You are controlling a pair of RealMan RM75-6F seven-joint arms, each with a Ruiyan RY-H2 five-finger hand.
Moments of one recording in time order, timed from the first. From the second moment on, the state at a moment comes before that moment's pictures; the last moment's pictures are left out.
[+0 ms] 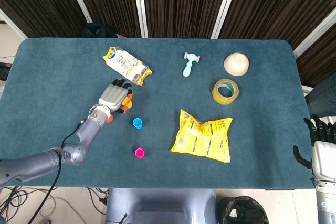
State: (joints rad) left arm -1.02 -1.55 -0.16 -1.22 0.79 0.70 0.43; right arm 0.05 -1.18 0.15 -1.61 -1.37 1.53 -0.05
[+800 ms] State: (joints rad) left arm -0.93 -1.05 -0.08 -1.80 0.83 0.81 0.51; right arm 0.05 -1.19 0.15 -1.61 -1.38 1.53 -0.07
